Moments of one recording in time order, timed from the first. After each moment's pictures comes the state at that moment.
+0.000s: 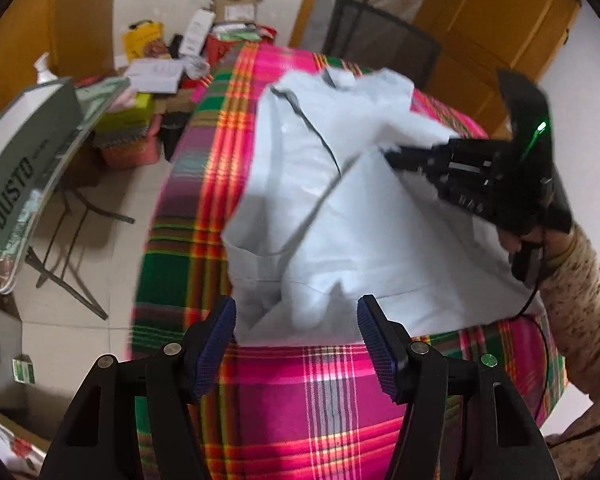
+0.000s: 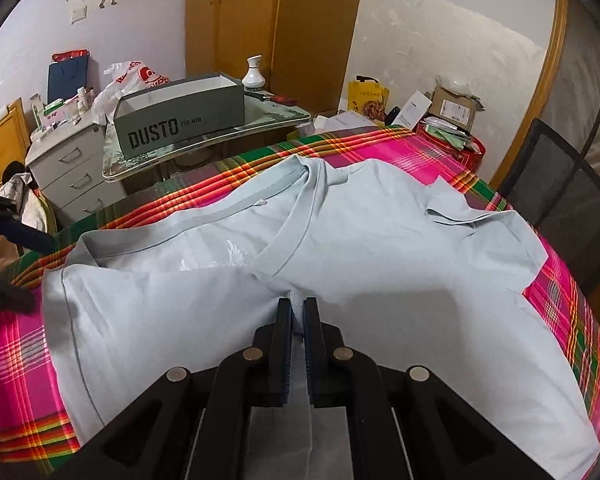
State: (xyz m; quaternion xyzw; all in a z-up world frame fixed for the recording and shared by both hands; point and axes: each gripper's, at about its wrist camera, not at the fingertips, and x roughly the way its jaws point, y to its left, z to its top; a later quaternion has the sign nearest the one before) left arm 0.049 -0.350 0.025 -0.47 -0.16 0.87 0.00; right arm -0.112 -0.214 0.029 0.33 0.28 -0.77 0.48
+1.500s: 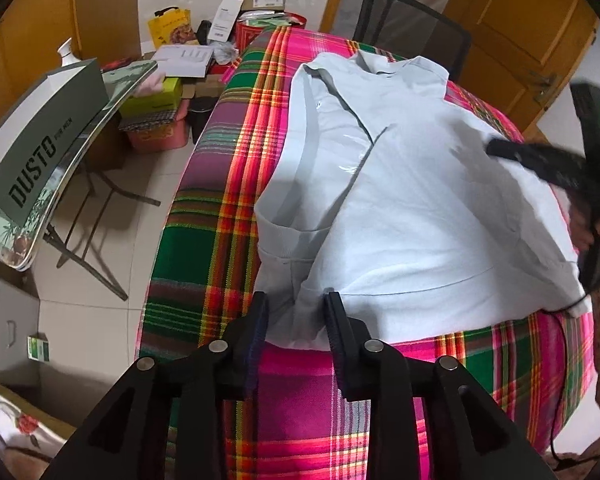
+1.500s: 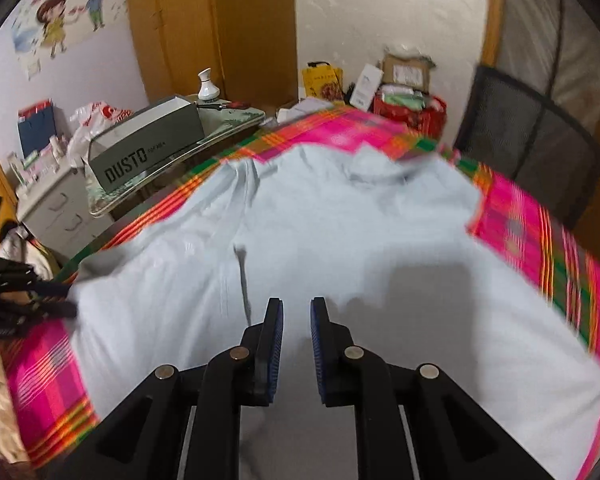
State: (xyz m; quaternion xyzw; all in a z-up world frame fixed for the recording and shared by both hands) left arm 0.053 -0.353 0.011 -0.49 -0.16 0.85 -0.06; right arm -0.145 -0.139 0.055 0.41 0.18 -0.78 0.44
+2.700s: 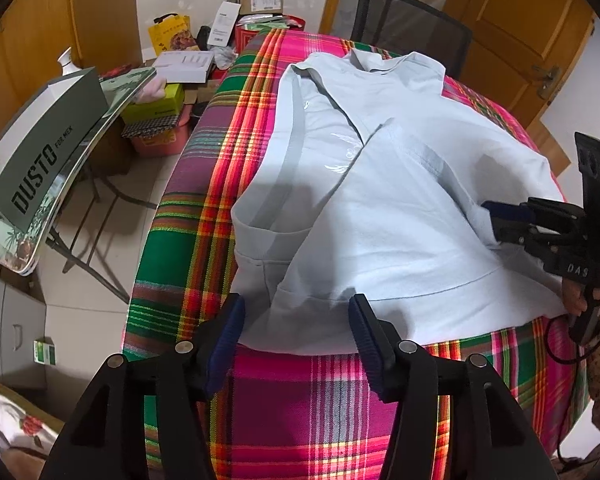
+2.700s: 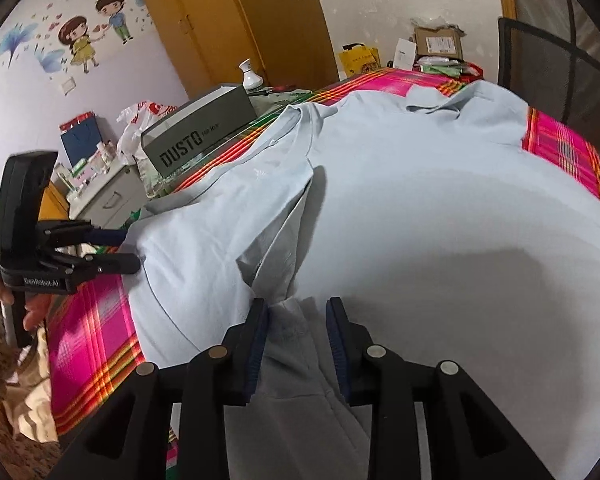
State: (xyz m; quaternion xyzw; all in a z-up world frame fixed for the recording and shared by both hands) left arm 0.048 -0.338 0.010 -0.49 -0.14 0.86 -0.07; right arm -0.096 -0.131 0.013 0.43 0.14 -0.73 0.51
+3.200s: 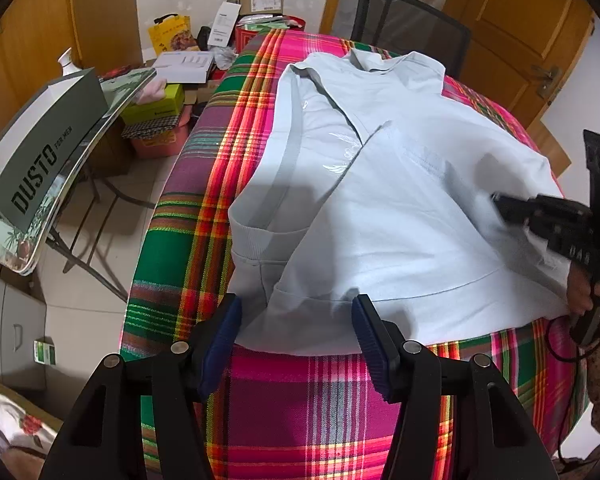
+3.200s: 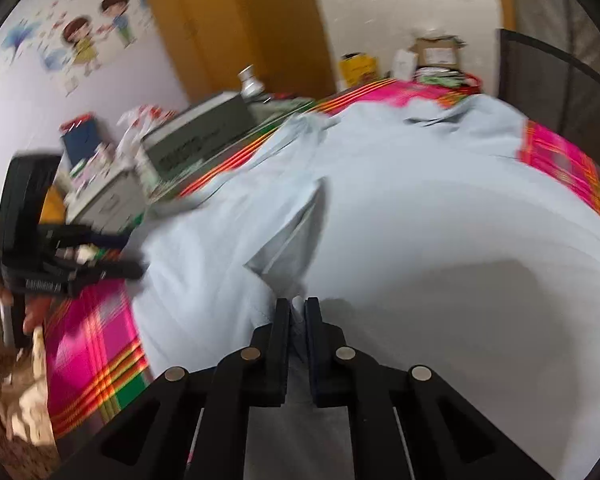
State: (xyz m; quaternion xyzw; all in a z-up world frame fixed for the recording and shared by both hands) left arm 0.046 -0.337 0.009 -0.49 -0.14 0.86 -0.07; right arm -0.104 -0.113 0.023 0.41 0.13 -0.76 0.48
